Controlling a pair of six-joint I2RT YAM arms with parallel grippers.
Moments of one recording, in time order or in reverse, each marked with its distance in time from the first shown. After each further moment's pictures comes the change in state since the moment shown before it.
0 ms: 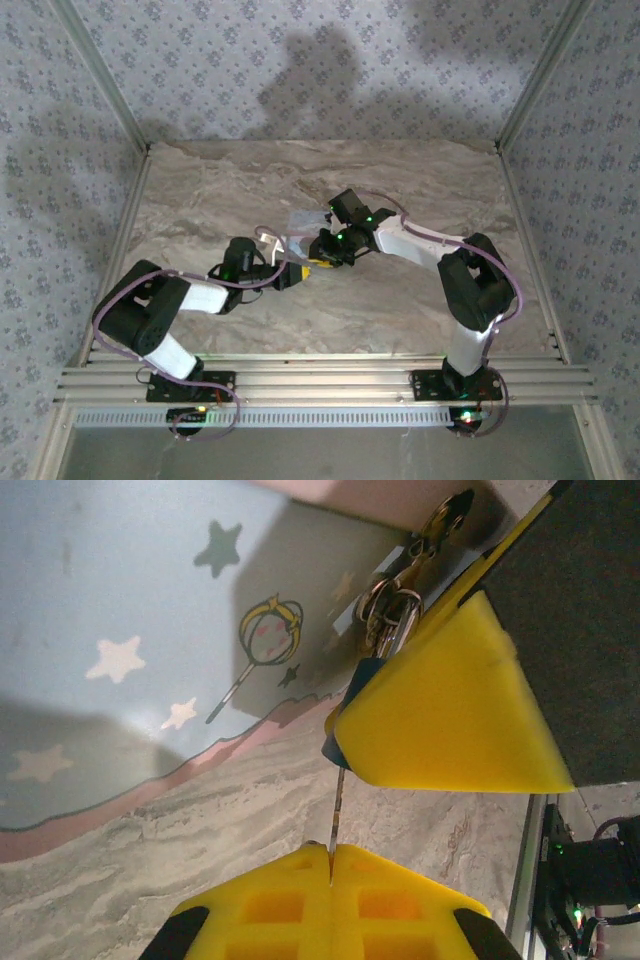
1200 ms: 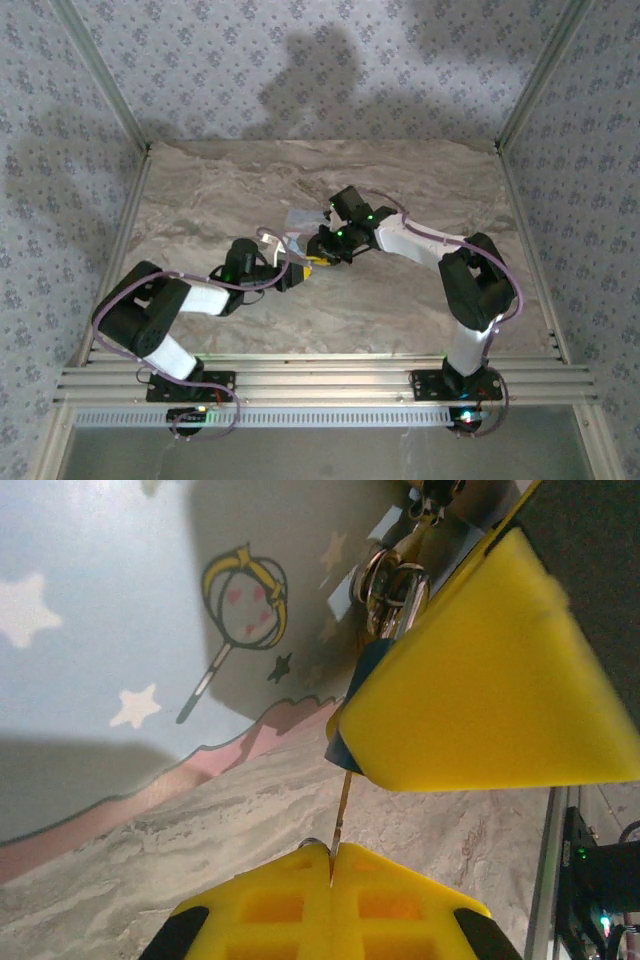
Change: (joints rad) left arm -0.029 -0.013 -0.006 0.002 -0.057 0.040; right arm -0.010 0.000 0.013 0.021 -0.068 0.026
